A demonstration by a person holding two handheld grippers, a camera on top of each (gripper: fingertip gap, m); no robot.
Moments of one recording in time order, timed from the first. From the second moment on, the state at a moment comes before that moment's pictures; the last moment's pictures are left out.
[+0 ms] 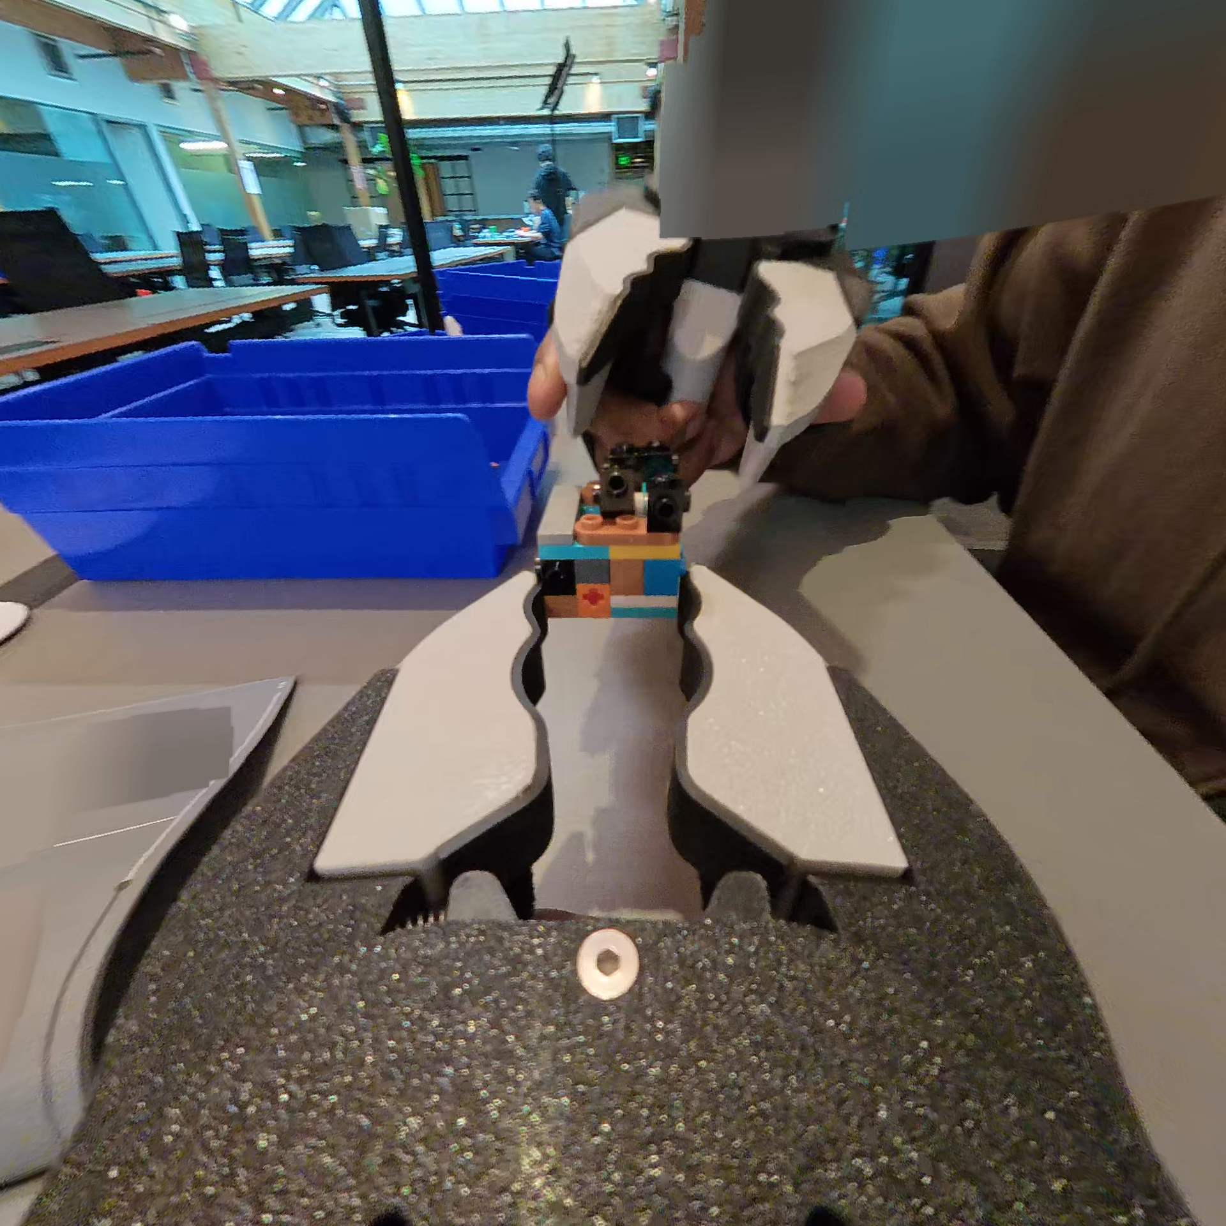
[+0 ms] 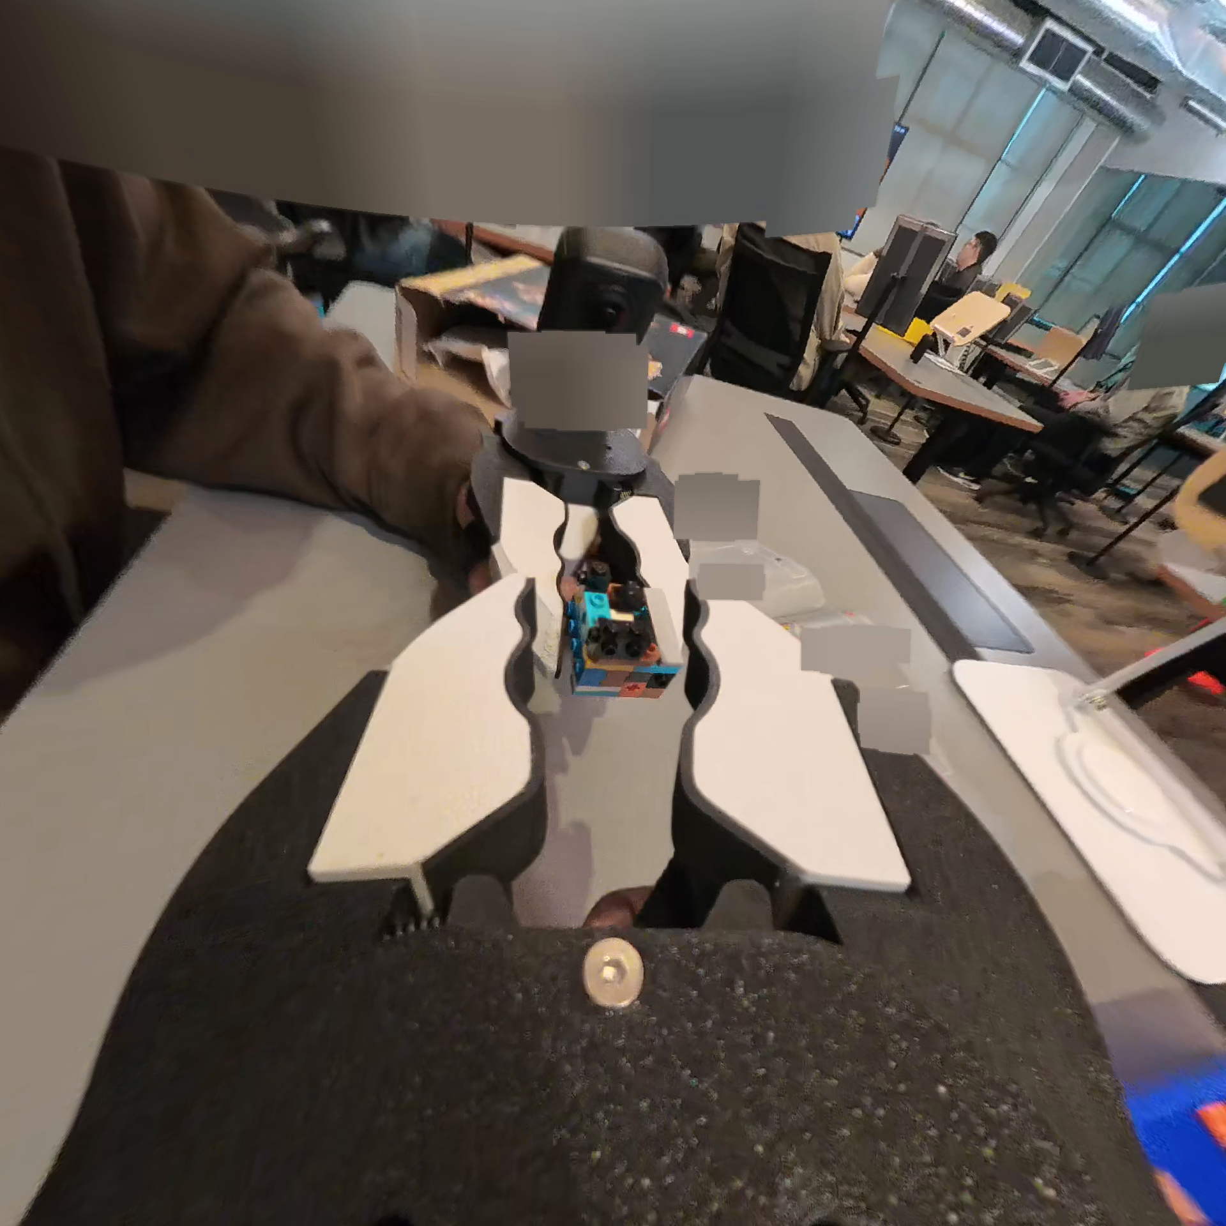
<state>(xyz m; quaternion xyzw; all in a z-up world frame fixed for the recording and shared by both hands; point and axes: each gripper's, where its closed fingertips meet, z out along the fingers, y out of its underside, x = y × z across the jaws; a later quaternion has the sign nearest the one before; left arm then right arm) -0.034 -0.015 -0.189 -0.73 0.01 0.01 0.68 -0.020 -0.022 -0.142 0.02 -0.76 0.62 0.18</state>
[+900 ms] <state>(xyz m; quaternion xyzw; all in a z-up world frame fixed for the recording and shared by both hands) -0.074 -0.034 -0.174 -0.73 -0.07 0.14 0.67 -0.055 -0.046 -0.141 0.11 -0.82 0.53 0.15</state>
